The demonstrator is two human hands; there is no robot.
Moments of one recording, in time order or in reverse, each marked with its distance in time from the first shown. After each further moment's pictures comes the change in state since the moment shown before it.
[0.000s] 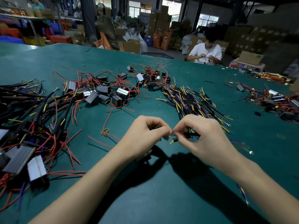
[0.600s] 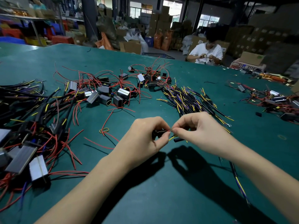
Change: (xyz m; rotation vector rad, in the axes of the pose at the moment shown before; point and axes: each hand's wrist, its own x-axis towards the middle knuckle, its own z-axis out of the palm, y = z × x) left_hand -0.002 -0.019 -0.003 0.444 0.133 0.469; right_hand 0.017 0.007 0.000 0.411 -0.147 0.429
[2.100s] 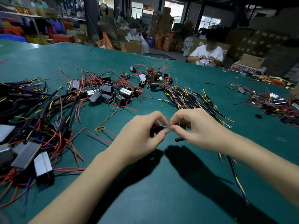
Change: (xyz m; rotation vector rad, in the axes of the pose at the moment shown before) left_hand -0.002 0.003 -0.016 0.039 -0.098 -0.089; right_hand 0.013 -0.011 -0.003 -0.404 -0.100 -0.258
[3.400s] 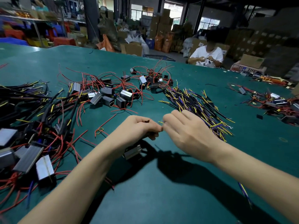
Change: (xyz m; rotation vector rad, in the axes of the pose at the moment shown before) left_hand 0.013 0.000 -0.012 -0.685 -0.068 -0.564; right_hand 0.003 -0.004 0.023 -0.817 0.284 -0.535
